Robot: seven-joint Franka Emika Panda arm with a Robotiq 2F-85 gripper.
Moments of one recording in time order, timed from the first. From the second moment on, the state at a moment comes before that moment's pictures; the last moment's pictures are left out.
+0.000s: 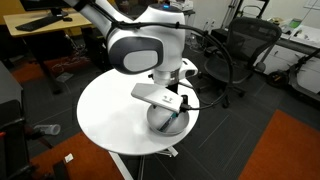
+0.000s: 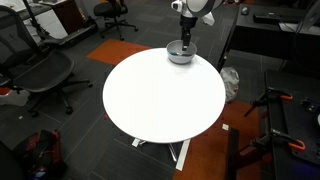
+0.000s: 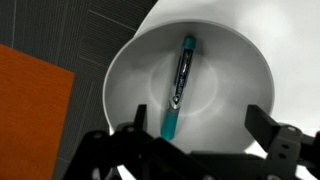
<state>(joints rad) -0.27 0.61 -0.10 -1.83 0.05 2.56 -0.78</state>
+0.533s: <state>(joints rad) -0.27 0.69 -0.09 -1.74 0.04 2.52 -0.78</state>
